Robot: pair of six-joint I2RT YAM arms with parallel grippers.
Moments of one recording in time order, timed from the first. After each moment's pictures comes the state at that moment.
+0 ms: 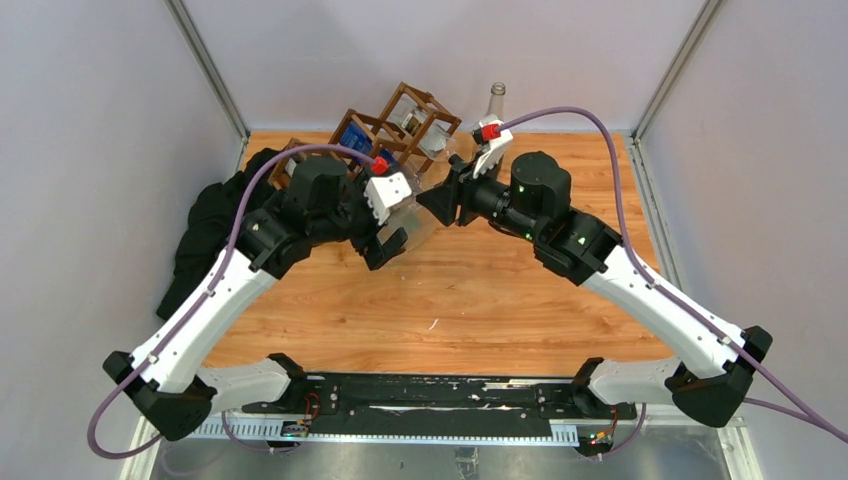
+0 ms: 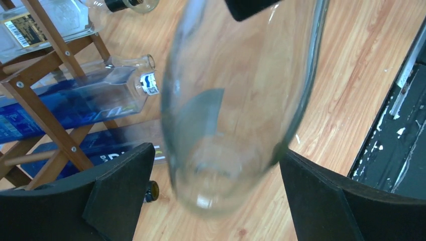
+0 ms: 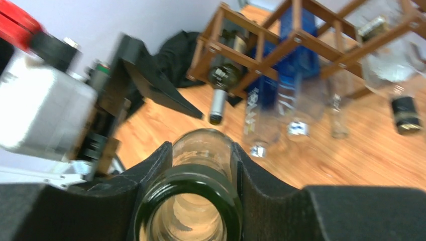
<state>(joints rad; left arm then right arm) -0.64 1.10 1.31 -0.75 0.30 0.40 0.88 1.21 1.37 -0.23 -0.07 0.33</state>
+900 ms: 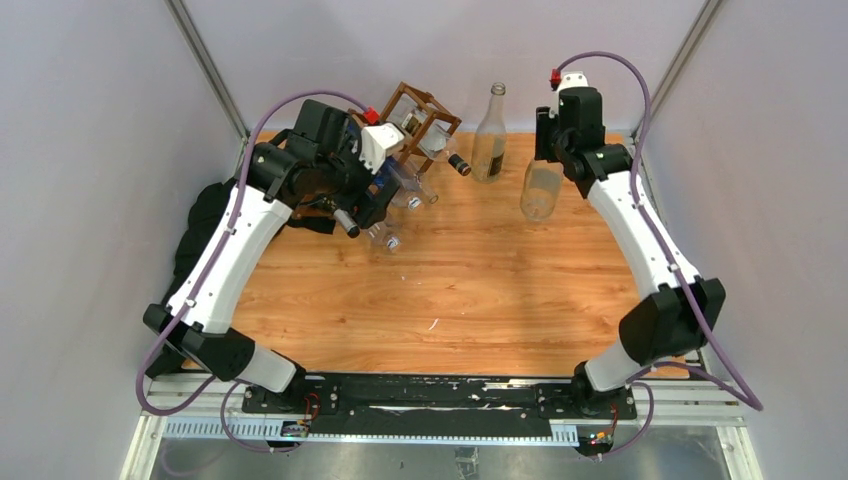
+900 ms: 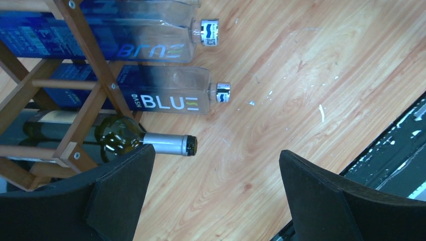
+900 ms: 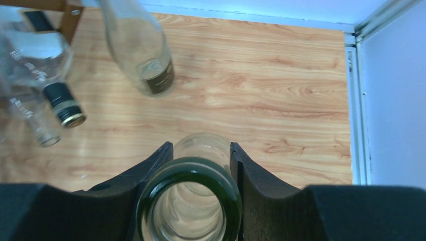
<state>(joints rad) -0.47 1.46 1.82 -1.17 0.21 0.34 0.27 1.51 1.59 -0.53 0.22 0.02</state>
